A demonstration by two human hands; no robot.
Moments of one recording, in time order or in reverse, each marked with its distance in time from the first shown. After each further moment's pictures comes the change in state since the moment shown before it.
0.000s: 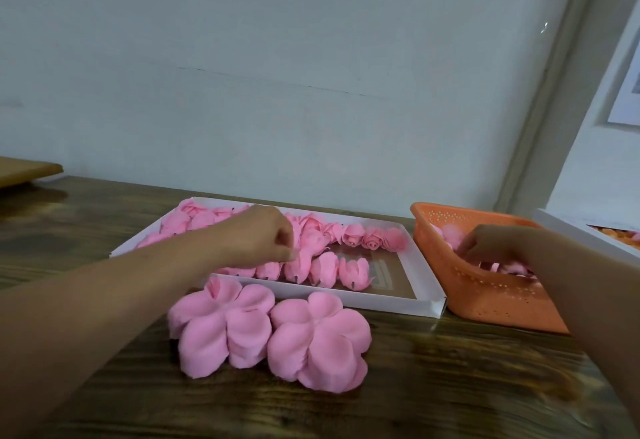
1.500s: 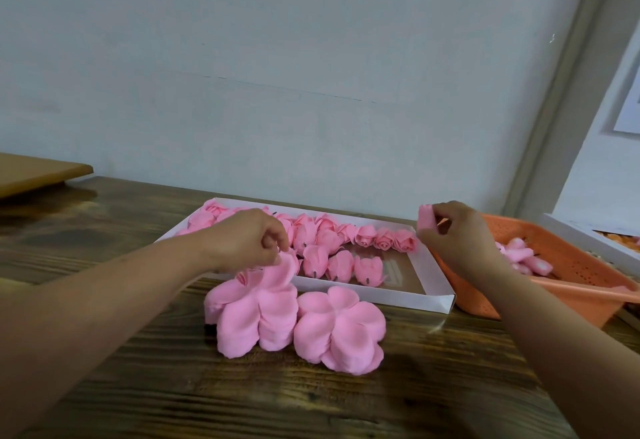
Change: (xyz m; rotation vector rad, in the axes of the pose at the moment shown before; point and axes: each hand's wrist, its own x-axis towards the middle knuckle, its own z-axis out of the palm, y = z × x) left_hand -0.044 -0.024 -0.010 -0.230 0.022 -0.063; right_hand -0.071 -0.084 0.045 0.348 0.818 -0.484
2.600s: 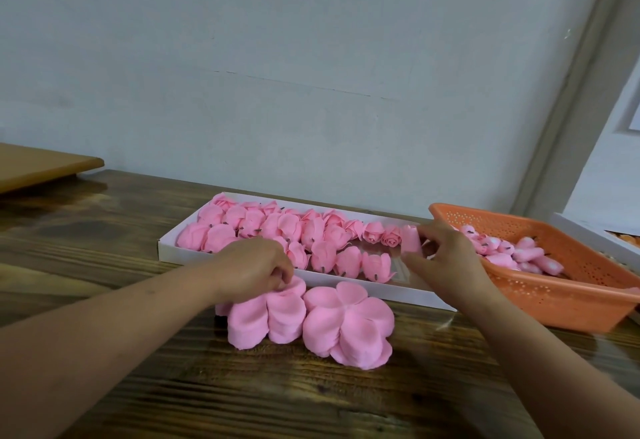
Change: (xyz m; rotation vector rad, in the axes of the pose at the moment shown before) left_hand -0.012 -0.014 0.031 0.307 -0.089 0.075; right_hand -0.037 -0.030 0.013 0.115 -0.112 0.002
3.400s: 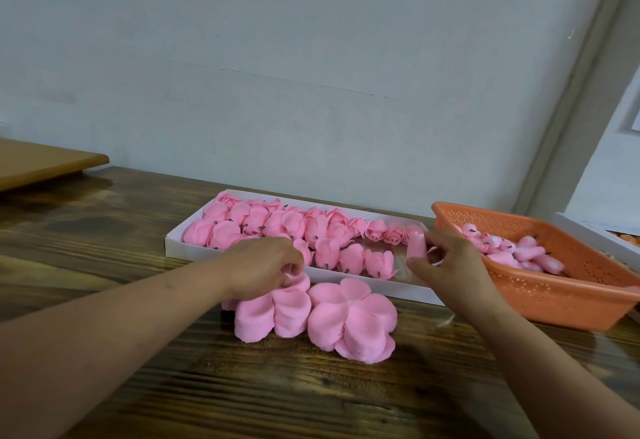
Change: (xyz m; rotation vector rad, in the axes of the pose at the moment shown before) left_hand -0.003 0.002 0.001 -0.017 -0.006 0.011; right_hand -0.015 -0.003 -0.001 0.074 0.008 0.051
